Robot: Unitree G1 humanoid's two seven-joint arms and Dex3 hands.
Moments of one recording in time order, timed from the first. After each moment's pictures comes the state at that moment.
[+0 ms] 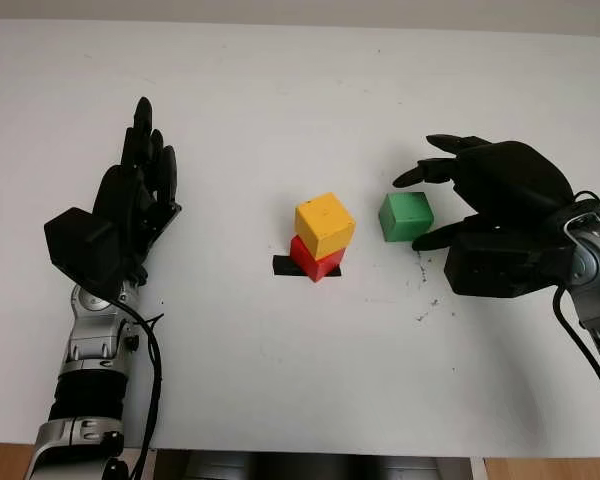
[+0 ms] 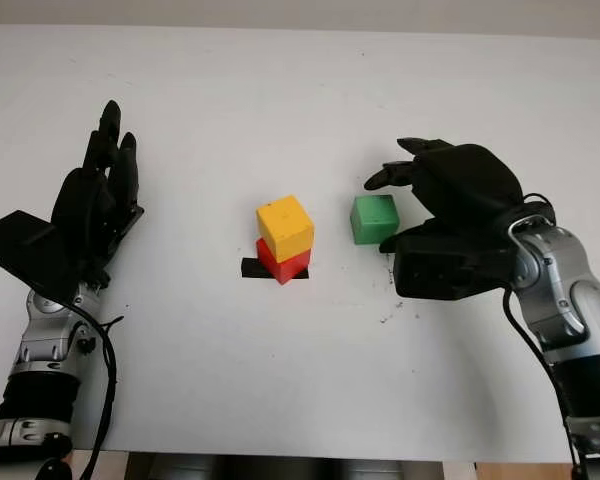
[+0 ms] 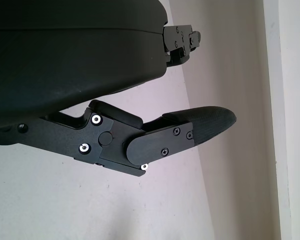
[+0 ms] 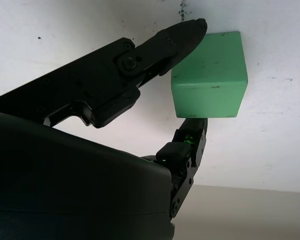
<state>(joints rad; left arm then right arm) -0.47 0.26 0.20 0.41 -0.10 -0.25 -0.17 -0.47 -0.76 0.12 0.15 -0.67 -0.17 0.21</state>
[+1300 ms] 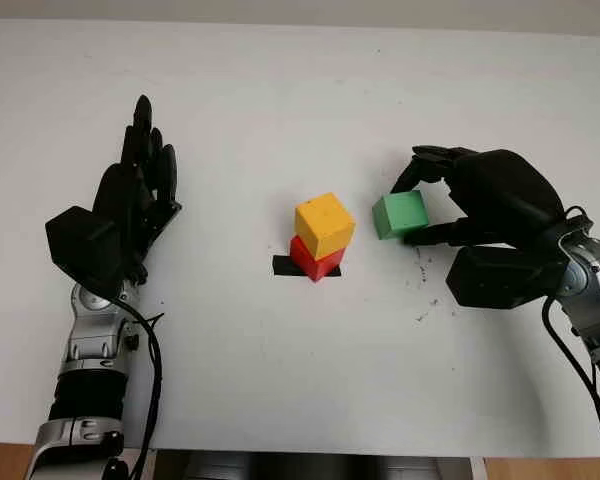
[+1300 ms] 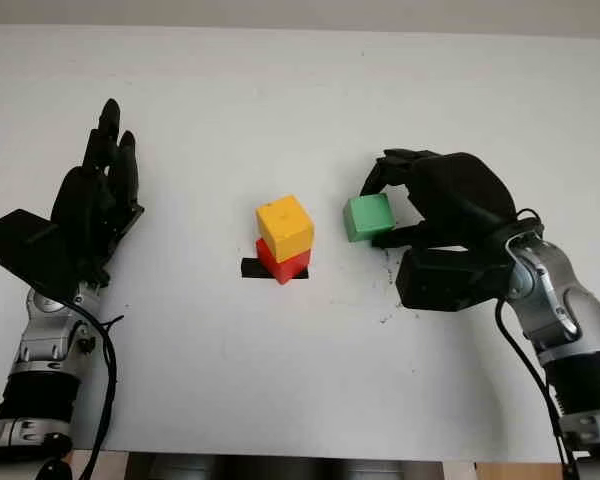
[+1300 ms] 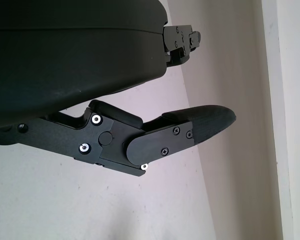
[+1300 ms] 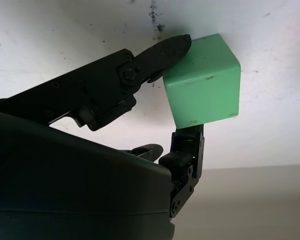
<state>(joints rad) -0.47 0.26 0.19 0.40 -0.09 -0.24 -0.16 -0.48 -0.73 0.13 0.28 -0.60 -0.35 0.05</state>
